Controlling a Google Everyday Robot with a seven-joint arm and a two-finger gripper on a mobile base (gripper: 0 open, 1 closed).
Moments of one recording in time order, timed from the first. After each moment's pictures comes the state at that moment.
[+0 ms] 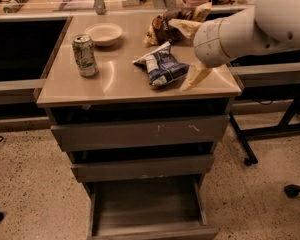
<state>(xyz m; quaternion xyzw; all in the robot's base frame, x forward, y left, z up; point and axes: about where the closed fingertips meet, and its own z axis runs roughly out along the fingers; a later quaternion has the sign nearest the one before) 0.621 -0.089 0.927 -0.76 0.47 -0.10 0.44</state>
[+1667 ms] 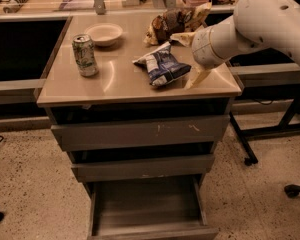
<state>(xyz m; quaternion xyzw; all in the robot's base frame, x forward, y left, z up) 0.671 -0.103 0.877 -0.79 0.47 -0.12 0.38</state>
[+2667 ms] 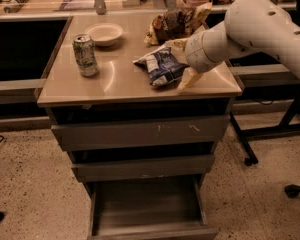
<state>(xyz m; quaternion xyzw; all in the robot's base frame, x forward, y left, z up) 0.676 -0.088 0.860 -0.79 0.47 -0.11 0.38</state>
